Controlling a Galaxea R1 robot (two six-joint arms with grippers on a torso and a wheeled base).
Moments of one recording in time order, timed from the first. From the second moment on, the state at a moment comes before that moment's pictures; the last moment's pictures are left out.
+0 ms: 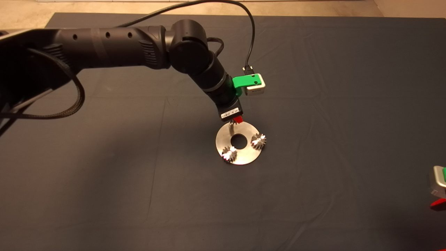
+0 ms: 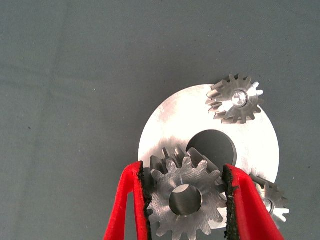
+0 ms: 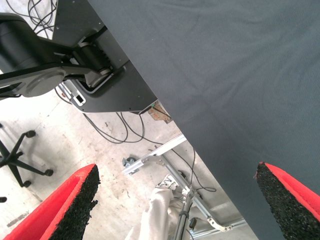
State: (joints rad) left arm -0.47 2.77 -1.30 0.21 1.06 -0.08; right arm 0.54 1.58 -0.39 0.16 -1.39 0.30
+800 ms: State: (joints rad) left arm -0.42 2.77 -1.35 0.21 1.05 -0.06; right arm 0.54 1.57 -0.39 0.16 -1.39 0.30
